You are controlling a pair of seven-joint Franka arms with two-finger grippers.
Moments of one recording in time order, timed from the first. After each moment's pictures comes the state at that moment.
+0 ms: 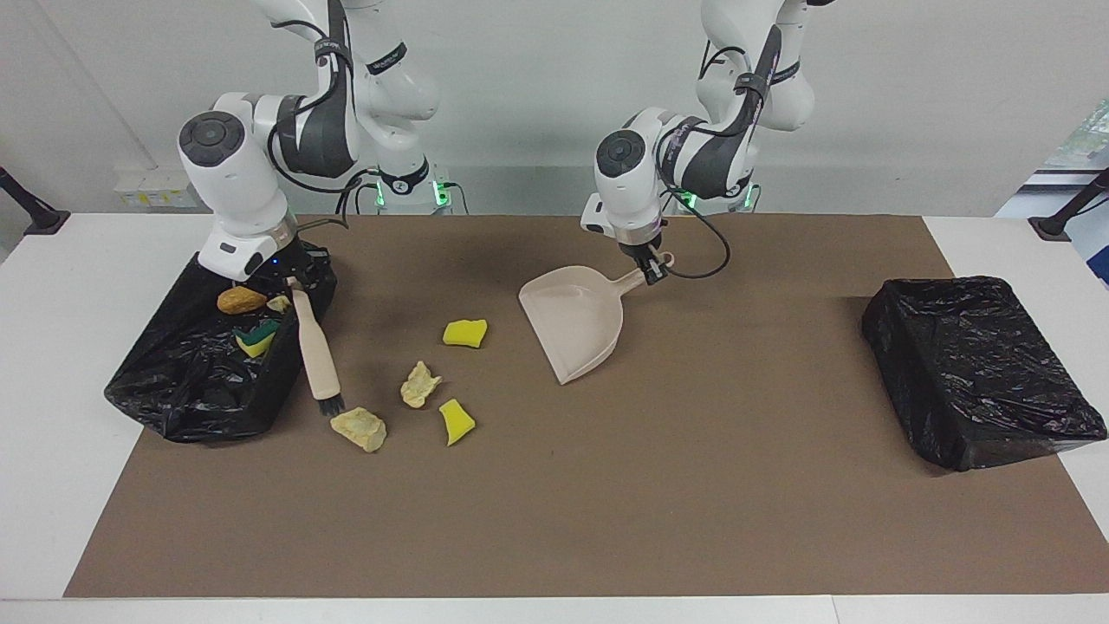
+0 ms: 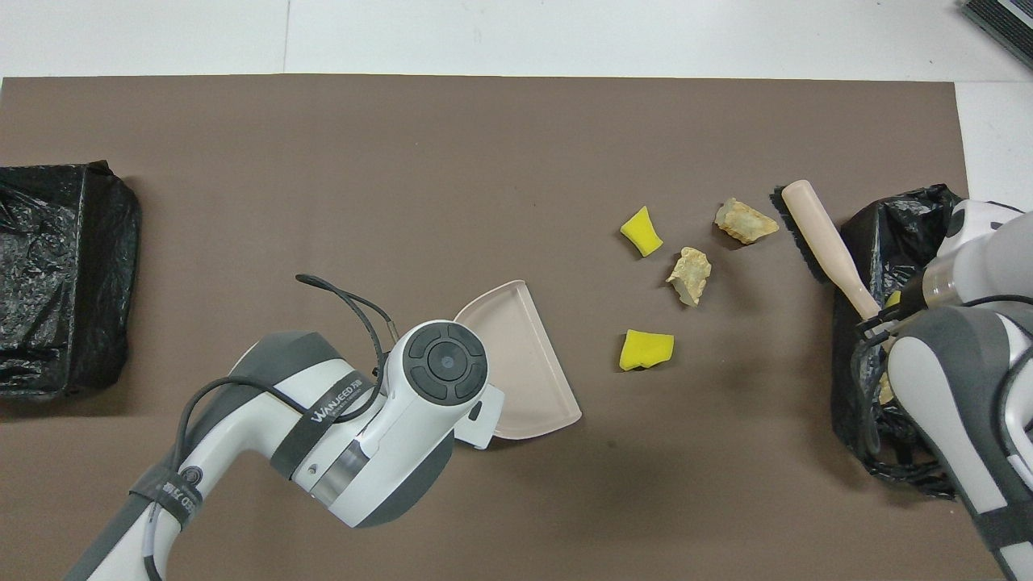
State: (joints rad) left arm -0.61 0.08 -0.10 -2.06 0.14 1.85 0.45; right arm -0.29 0.02 0.21 -2.01 -0.13 1.91 -0.36
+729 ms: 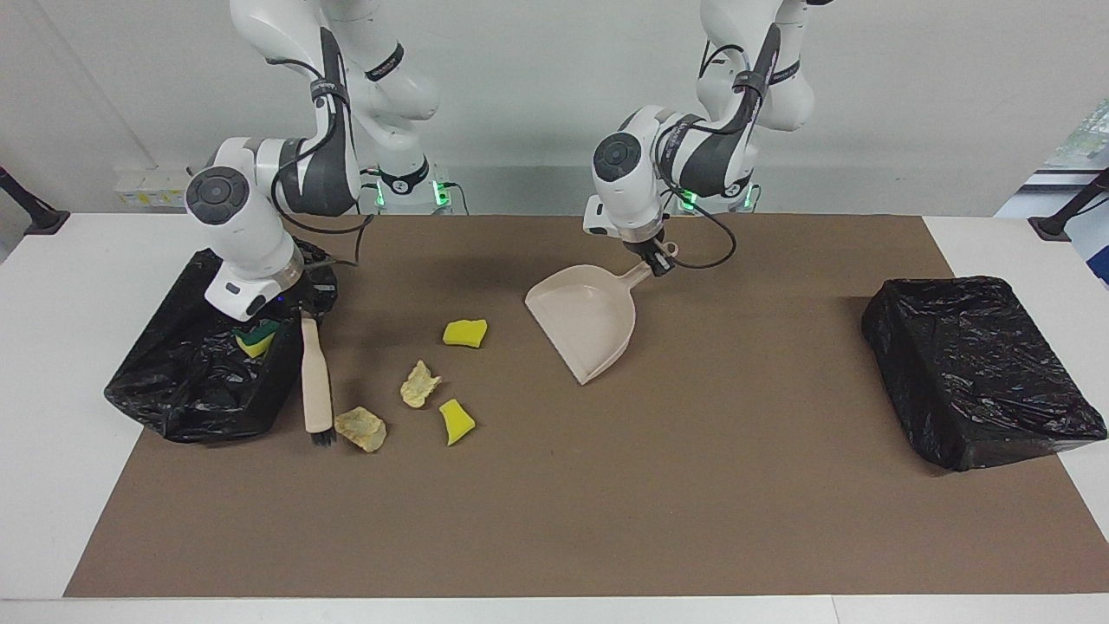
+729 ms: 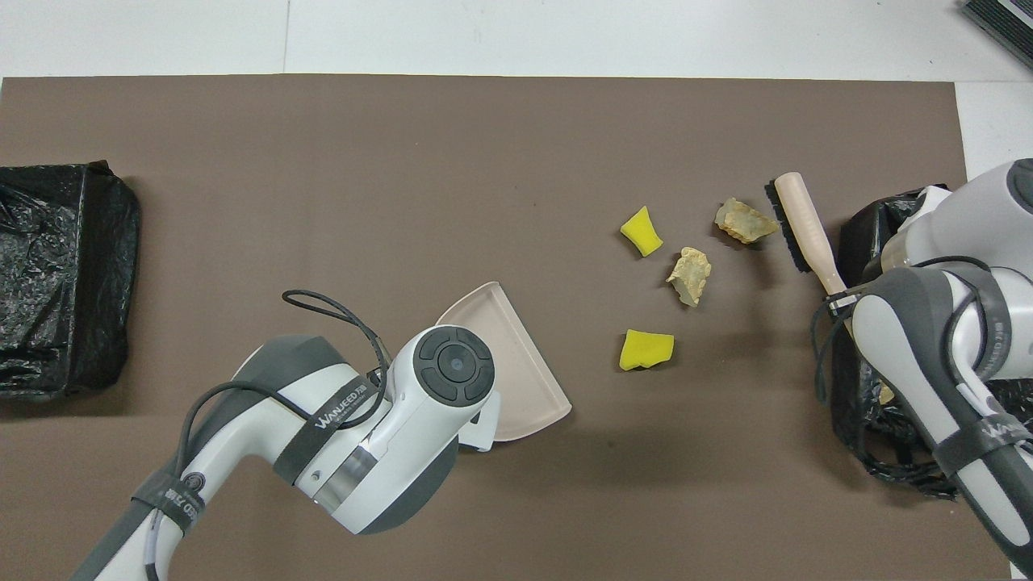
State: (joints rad) left arm -0.62 0.07 -0.10 -2.06 0.14 1.77 0.33; right arm -0.28 0.15 0.22 -1.96 -0.14 1.94 -0.24
